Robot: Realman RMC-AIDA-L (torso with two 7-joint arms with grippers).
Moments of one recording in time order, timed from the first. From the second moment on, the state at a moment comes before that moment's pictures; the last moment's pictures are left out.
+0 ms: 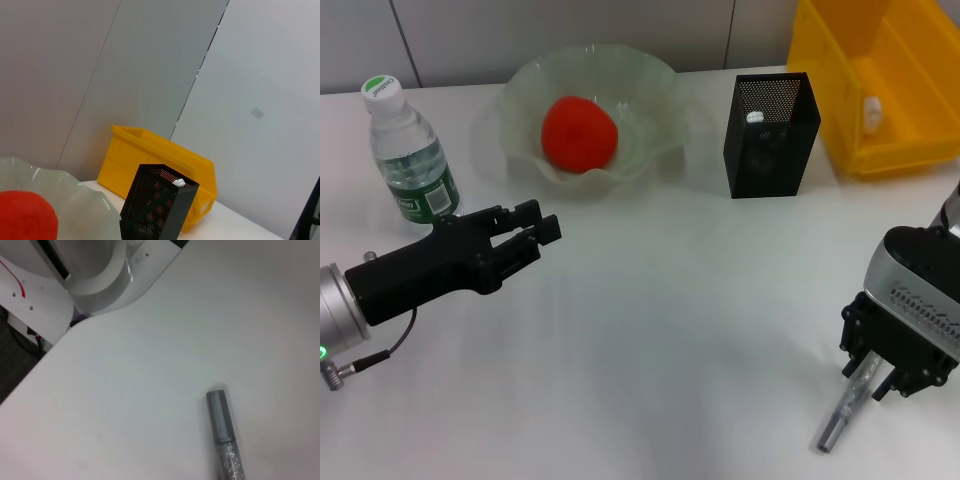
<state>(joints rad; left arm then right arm) -0.44 -2.07 0.95 0.46 1.53 1.46 -1.30 0.60 2.08 -1.38 -1.23 -2.73 -1.79 1.06</state>
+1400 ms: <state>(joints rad) -0.44 -2.07 0.95 0.45 1.53 1.46 -1.29 0.59 2.08 -1.35 -1.17 -2.74 -1.72 1.07</state>
